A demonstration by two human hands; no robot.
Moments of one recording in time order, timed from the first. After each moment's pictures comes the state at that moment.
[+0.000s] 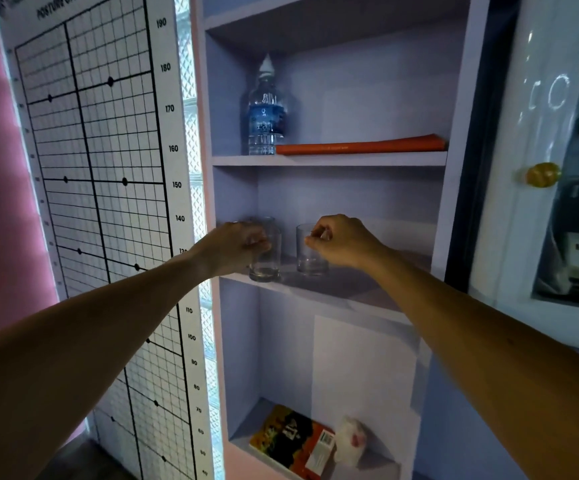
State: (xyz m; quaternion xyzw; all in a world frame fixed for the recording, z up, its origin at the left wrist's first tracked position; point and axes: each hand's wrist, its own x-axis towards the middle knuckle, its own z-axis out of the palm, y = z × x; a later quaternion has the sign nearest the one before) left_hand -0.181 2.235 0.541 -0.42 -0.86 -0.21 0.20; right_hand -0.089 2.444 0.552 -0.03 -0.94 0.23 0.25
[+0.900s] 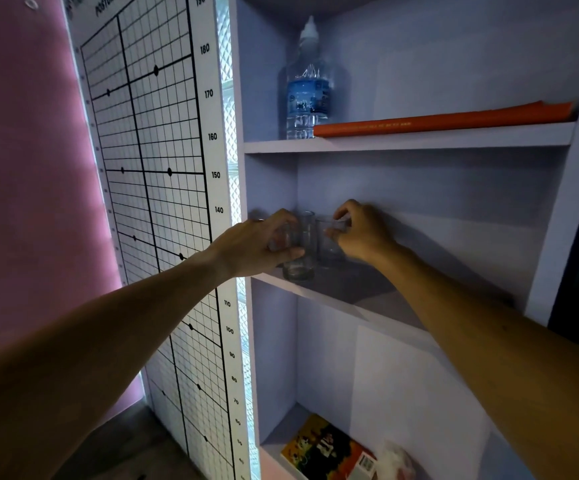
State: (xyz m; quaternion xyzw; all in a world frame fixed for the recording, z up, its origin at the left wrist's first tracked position) left_hand -0.230 2.233 0.531 -0.39 -0.88 -0.17 0.22; right_hand -0.207 2.458 0.532 0.00 -0.91 0.28 0.31
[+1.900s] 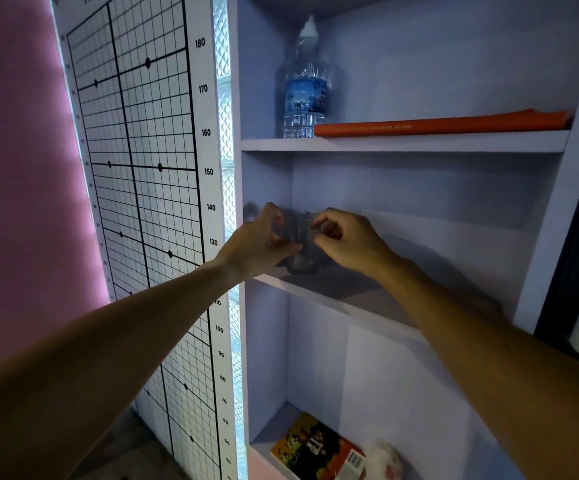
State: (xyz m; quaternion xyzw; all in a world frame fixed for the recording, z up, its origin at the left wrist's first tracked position) left_hand -0.231 2.252 0.518 -0.31 -0.86 -0.34 0.20; right_hand -0.176 2.443 0.527 0.12 -0.89 0.33 0.28
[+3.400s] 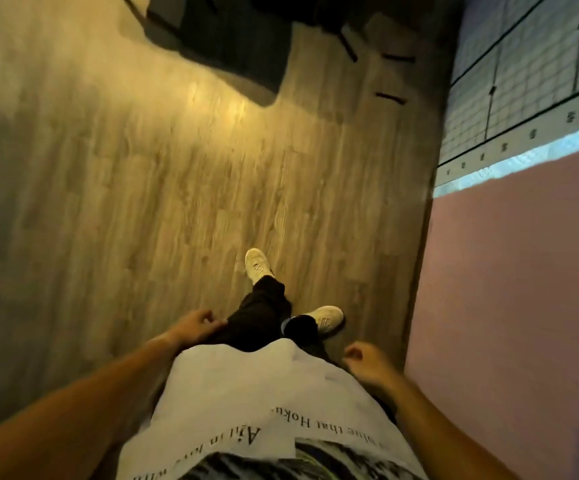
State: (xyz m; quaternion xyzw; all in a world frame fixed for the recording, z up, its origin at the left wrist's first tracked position) left_hand 0.358 1.986 -0.078 0.50 -0.61 -0.48 -0.38; right_hand 0.125 2.261 -0.051 0.07 -0.77 0.04 -0.64
